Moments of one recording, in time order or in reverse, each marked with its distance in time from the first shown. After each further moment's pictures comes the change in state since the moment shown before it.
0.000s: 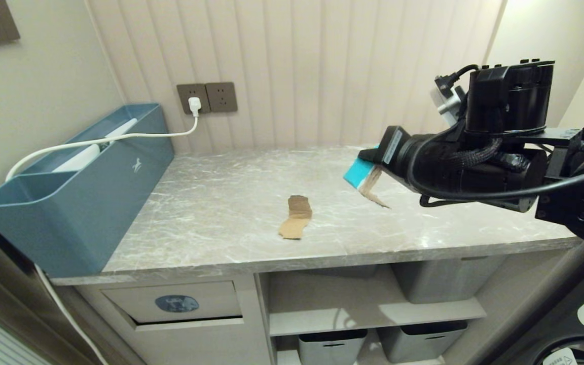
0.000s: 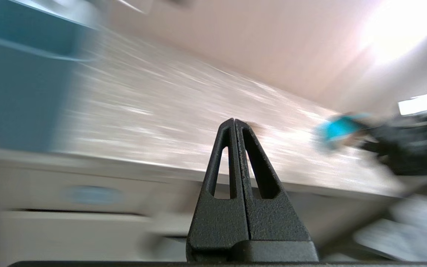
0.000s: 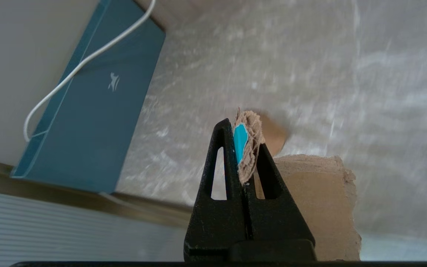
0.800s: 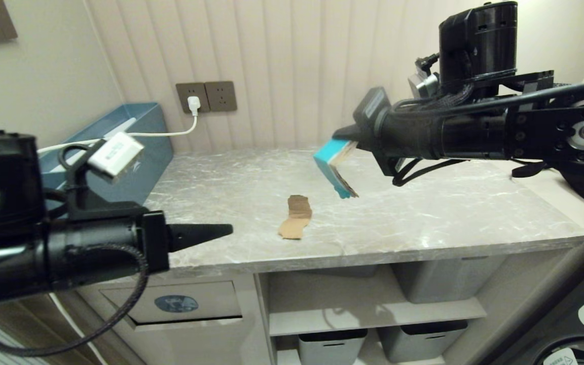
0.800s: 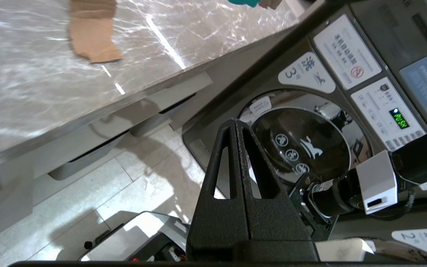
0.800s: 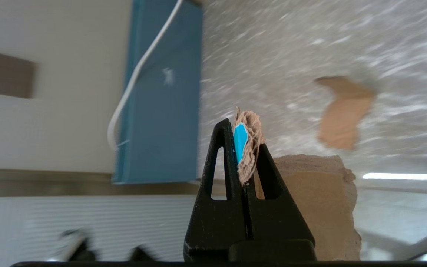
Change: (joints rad) left arm -0.418 0.712 -0.003 -0.370 -0.285 0.125; right arm 0.021 0.126 -0.396 0.300 0.161 0.339
